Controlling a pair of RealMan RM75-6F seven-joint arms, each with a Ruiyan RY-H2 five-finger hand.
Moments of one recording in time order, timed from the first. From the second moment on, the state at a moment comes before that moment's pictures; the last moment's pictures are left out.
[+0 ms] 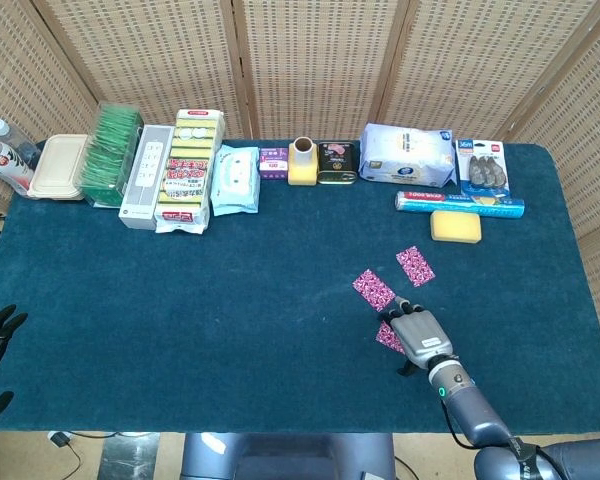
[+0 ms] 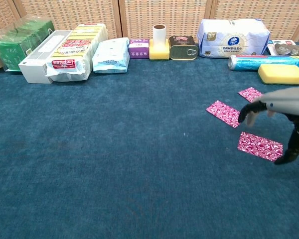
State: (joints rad) left arm 0.04 -0.88 0.10 -1.84 1.72 1.59 -0.05; right arm 0.80 -1.28 -0.10 -1.98 -0.73 1.10 -0.64
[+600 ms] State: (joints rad) left arm 0.04 -0.87 0.10 -1.84 1.71 1.58 -0.06; right arm 0.79 -1.64 0.22 -1.70 -0.49 1.39 -0.80
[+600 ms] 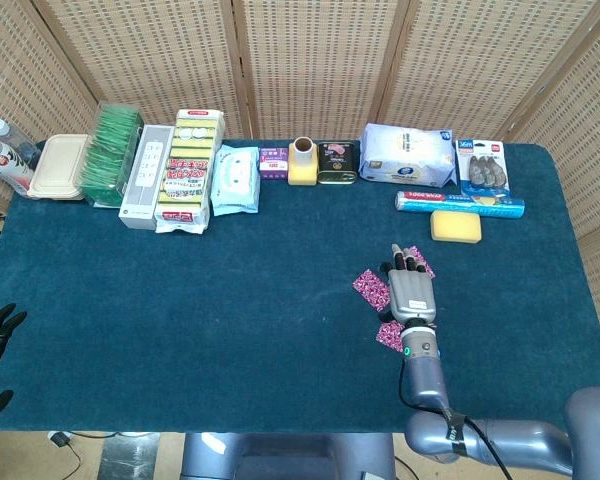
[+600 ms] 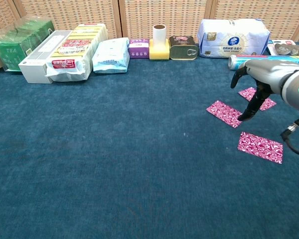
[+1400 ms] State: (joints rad) left arm 0.03 -0.86 0.10 -1.83 1.70 1.56 -0.10; right arm 0.87 -1.88 0.43 -1.46 -0.25 1.42 -0.93
